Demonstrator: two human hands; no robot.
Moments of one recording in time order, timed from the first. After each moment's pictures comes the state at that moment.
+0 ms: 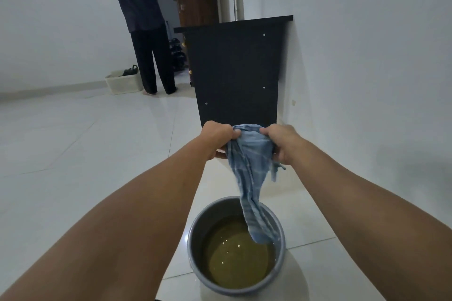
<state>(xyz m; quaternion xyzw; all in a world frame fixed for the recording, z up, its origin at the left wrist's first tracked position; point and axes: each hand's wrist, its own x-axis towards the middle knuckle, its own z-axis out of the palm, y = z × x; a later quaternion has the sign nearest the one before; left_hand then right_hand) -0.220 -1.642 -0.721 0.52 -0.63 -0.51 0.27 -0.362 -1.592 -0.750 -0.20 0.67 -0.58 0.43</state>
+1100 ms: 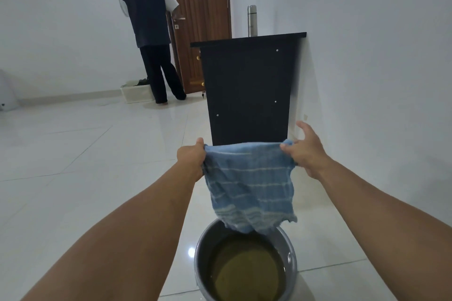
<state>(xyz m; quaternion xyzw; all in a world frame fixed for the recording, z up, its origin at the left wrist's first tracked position) -0.166 -1.678 -0.744 0.60 -0.40 -0.54 0.43 -0.389 -1.586 -0.758 -0.38 0.70 -0.56 0.23</state>
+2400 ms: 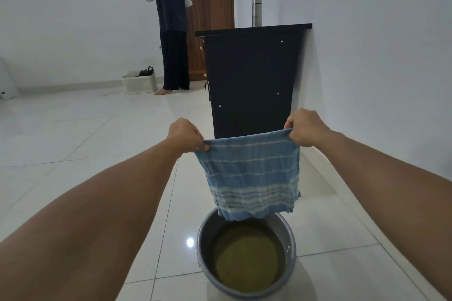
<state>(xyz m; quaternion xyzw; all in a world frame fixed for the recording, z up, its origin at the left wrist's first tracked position) -0.125 -1.688 -0.726 0.58 -0.73 -0.25 0.24 -0.376 -1.586 -0.723 -0.55 0.80 -0.22 -0.01</state>
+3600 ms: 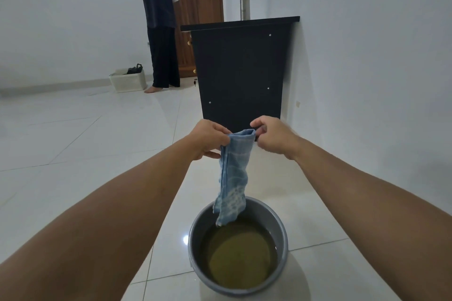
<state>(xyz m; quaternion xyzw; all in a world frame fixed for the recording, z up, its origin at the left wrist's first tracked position) -0.185 -1.655 -0.732 0.48 -0.74 -0.43 0.22 -0.349 -1.595 -0.754 -0.54 0.71 -0.38 0.23</state>
